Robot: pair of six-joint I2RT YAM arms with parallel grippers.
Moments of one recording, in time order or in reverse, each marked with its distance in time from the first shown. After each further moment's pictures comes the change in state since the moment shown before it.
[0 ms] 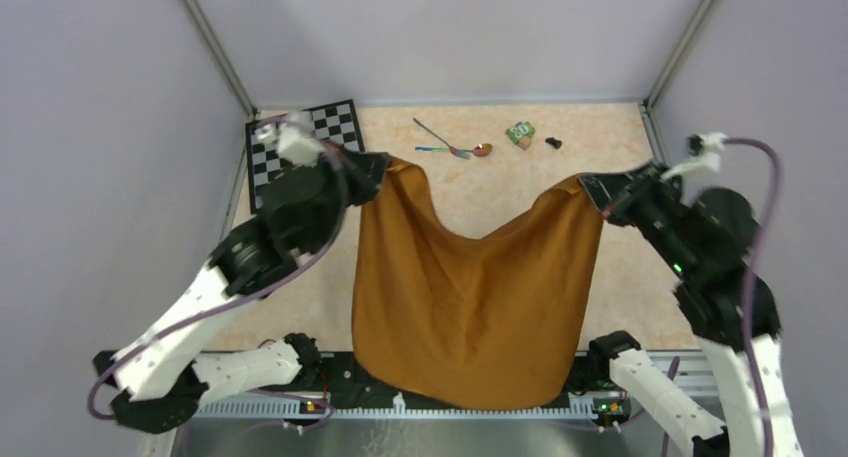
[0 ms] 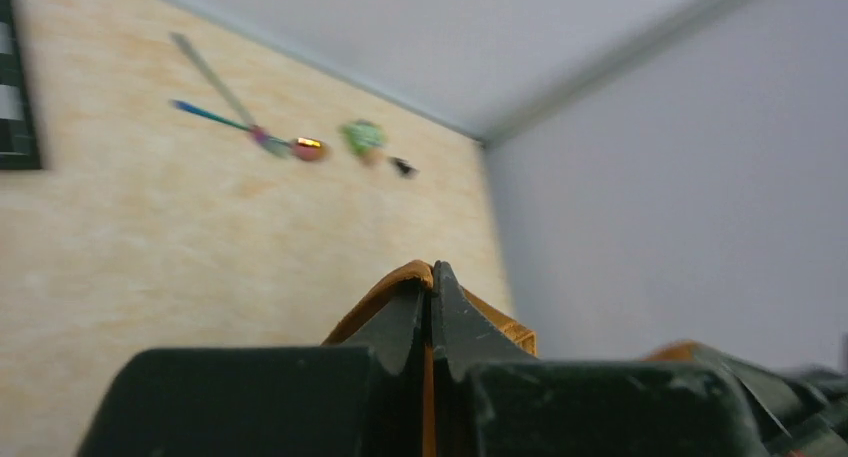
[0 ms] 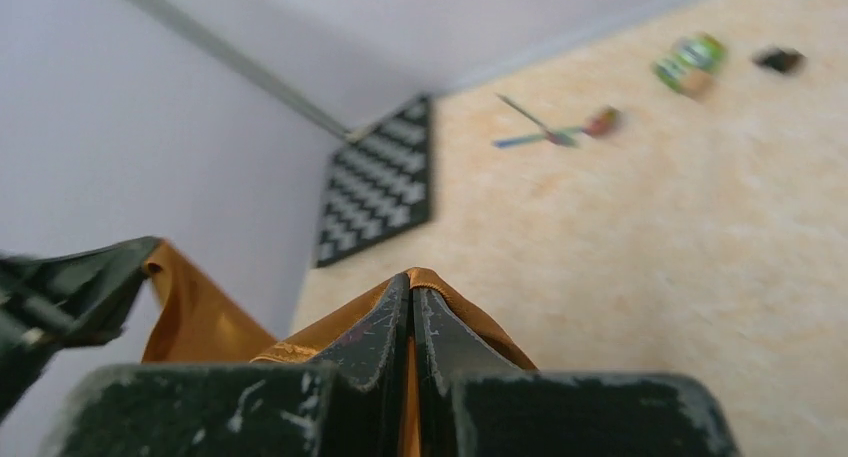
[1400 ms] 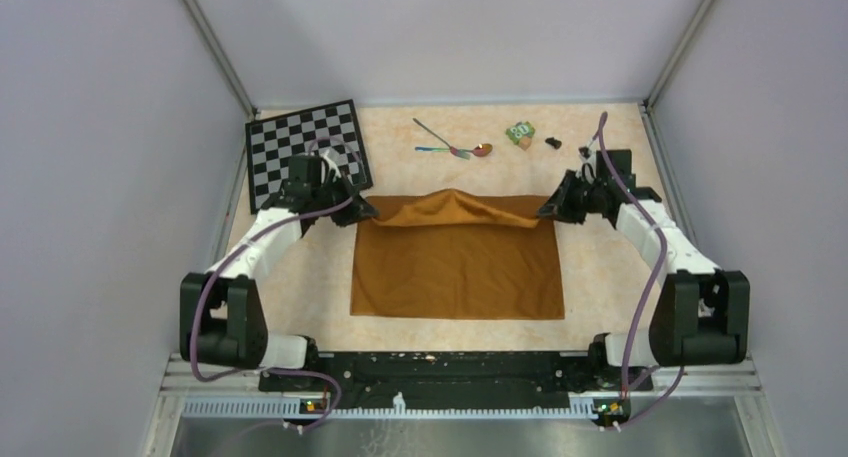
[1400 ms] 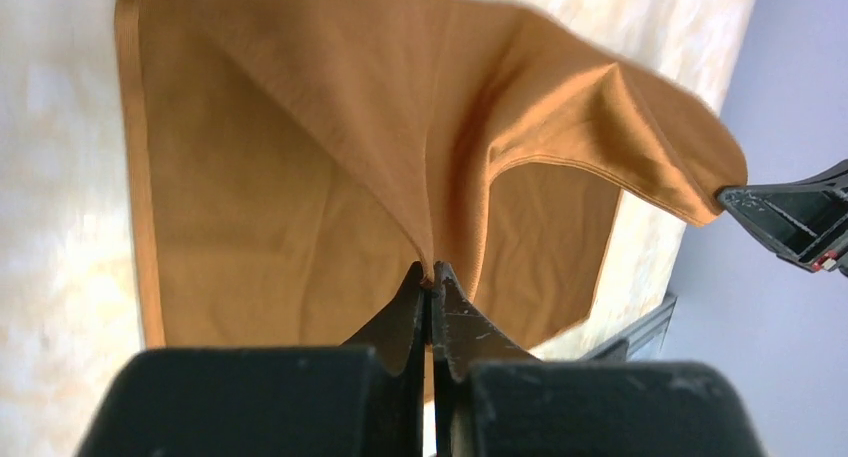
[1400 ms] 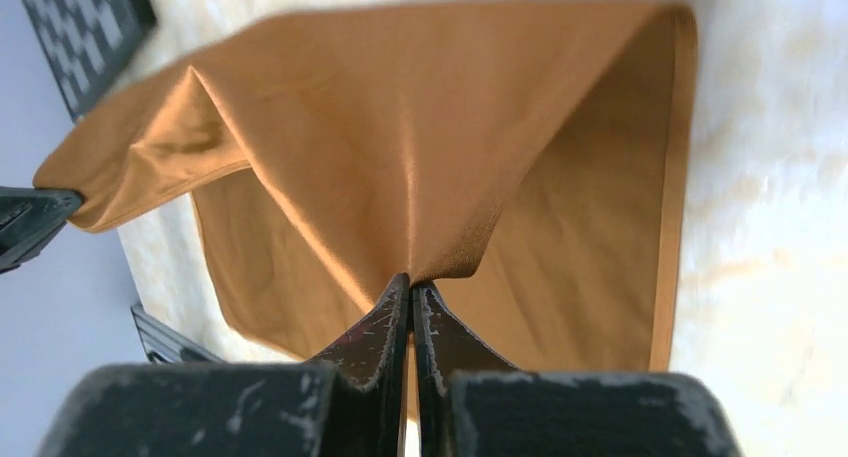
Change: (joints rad) left arm 0.805 0.545 -0.354 0.159 1.007 0.211; right arm -0.280 0.797 -0.290 0.233 -0.372 -0.210
